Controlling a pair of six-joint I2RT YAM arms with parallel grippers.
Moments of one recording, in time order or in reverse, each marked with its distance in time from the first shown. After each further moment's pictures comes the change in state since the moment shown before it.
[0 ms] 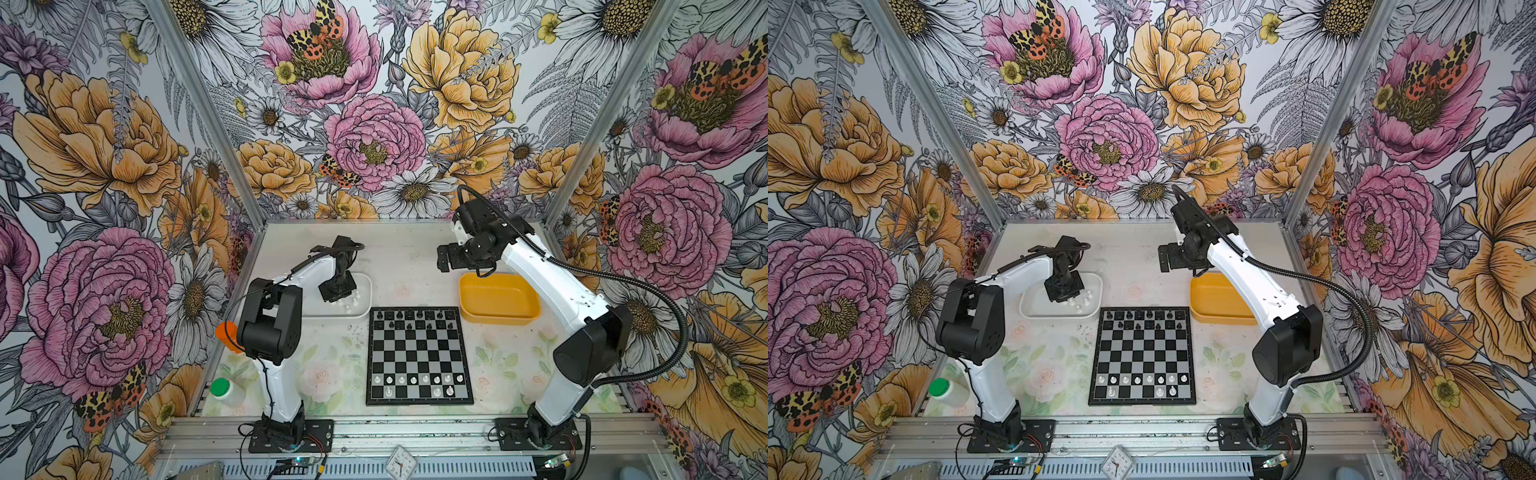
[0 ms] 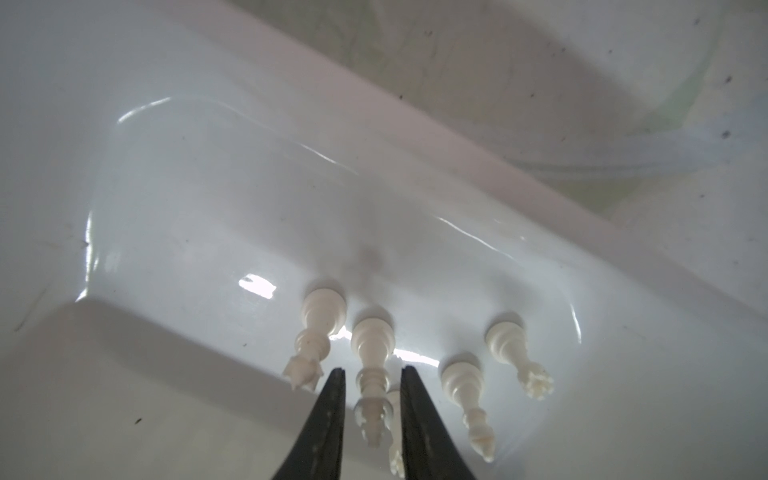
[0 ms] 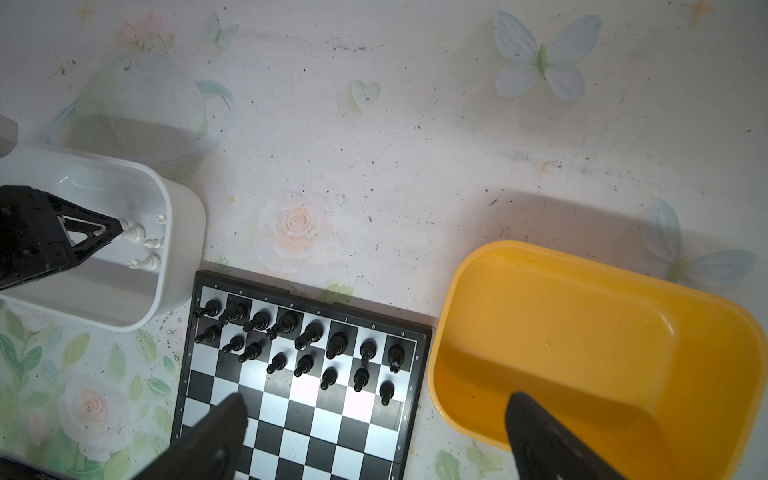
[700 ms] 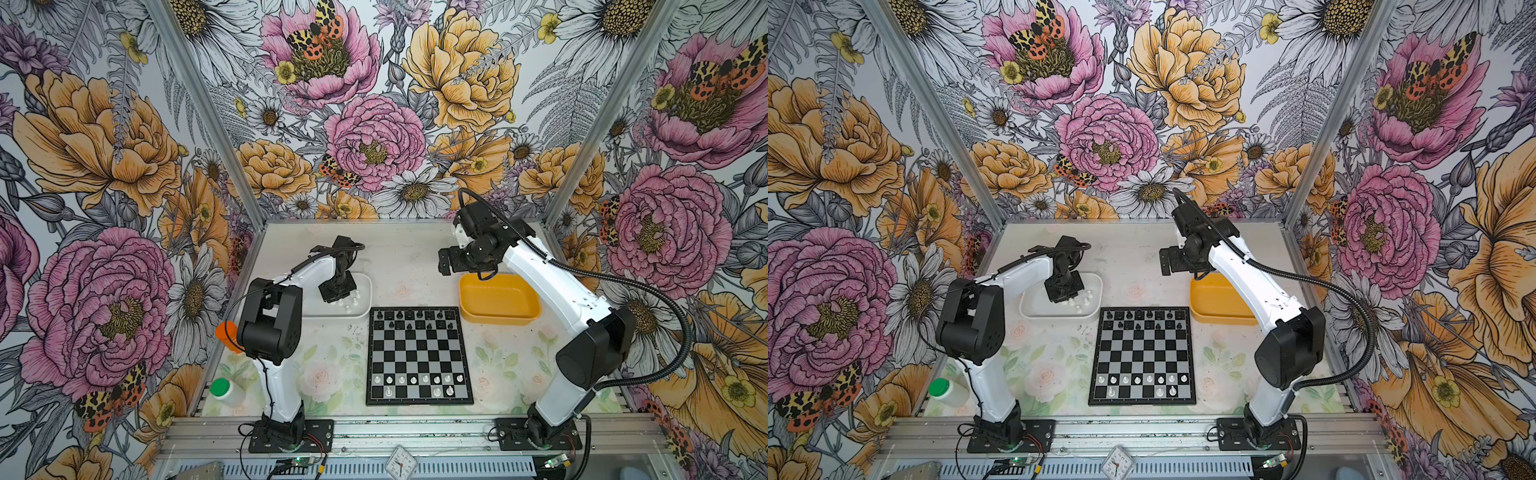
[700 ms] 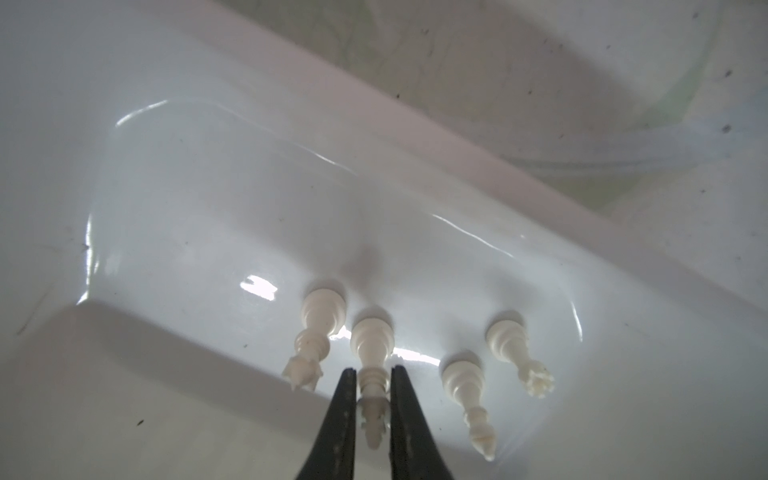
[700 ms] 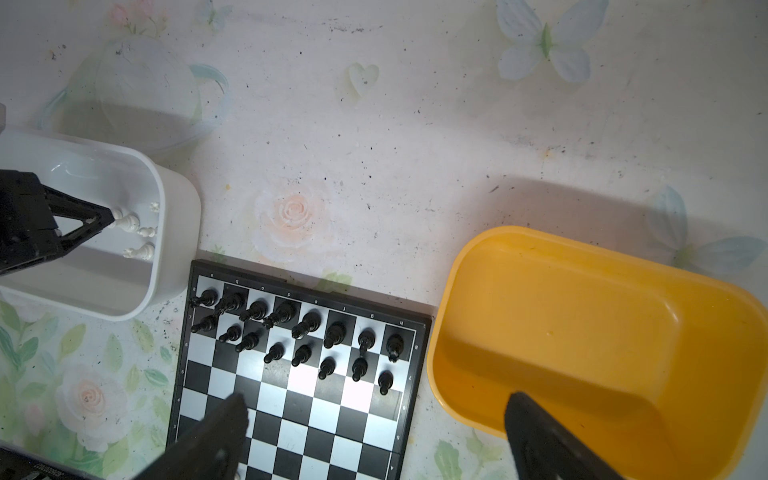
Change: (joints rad) left arm 0.000 0.000 0.000 0.000 0.000 0.019; right arm 0.000 -0.027 -0.041 0.000 -0.006 0.005
